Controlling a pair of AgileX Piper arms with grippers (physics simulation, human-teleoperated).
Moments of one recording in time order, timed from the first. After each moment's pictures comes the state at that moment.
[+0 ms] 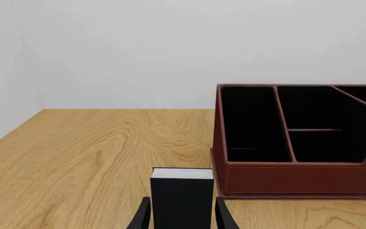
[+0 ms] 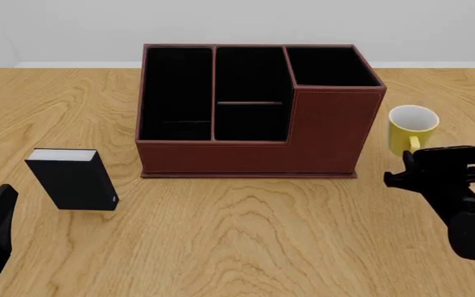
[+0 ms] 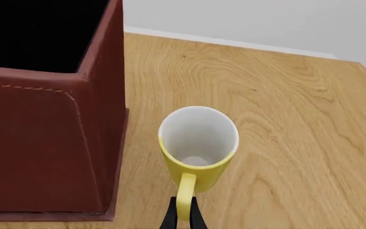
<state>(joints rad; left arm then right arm) 0.00 0.01 0.00 0.00 0.00 -0.11 1.77 -0.35 -1.08 -0.17</state>
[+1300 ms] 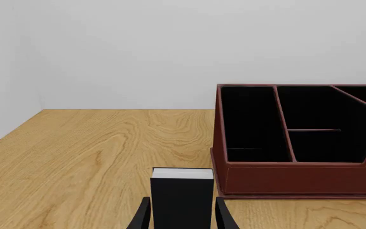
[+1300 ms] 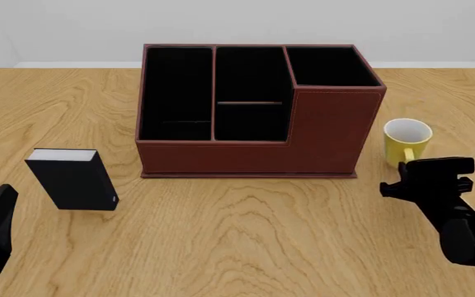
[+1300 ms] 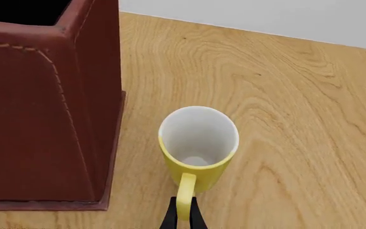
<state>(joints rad) 0.00 0.01 0.00 0.00 0.00 -0.12 1.91 -0.36 -1.16 -0.19</state>
